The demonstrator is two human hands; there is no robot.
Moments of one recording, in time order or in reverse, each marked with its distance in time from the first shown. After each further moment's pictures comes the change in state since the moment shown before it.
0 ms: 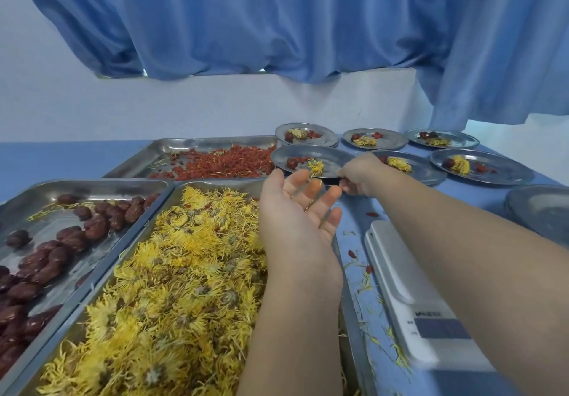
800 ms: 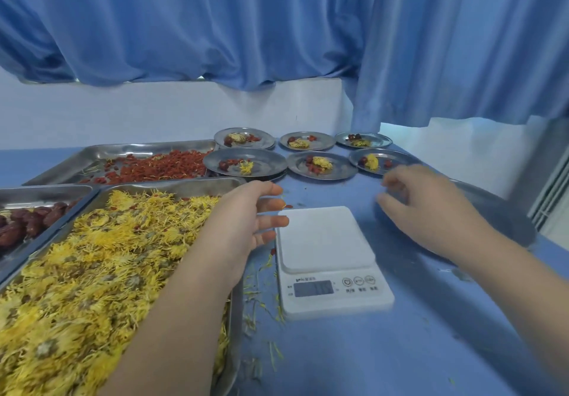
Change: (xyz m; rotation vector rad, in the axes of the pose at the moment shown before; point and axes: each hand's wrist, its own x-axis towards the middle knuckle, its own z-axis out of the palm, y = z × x) left_hand -0.024 -0.031 0.021 0.701 -0.224 -0.008; right_hand -0.176 0.105 -0.191 -0.781 0.431 -0.730
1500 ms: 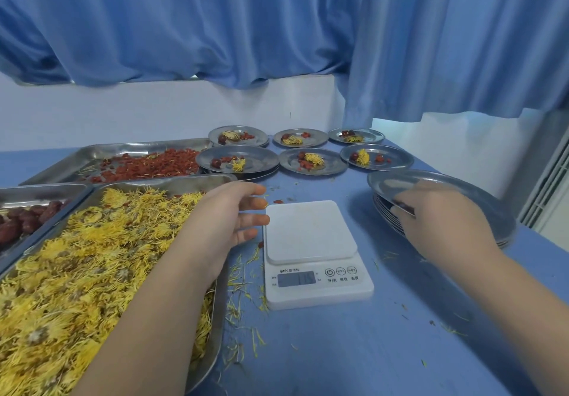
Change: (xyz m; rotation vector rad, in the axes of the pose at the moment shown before) left_hand 0.003 -0.008 -0.004 0.057 0.037 0.045; right_hand -0.030 0.029 -0.001 -0.313 0.113 -0.004
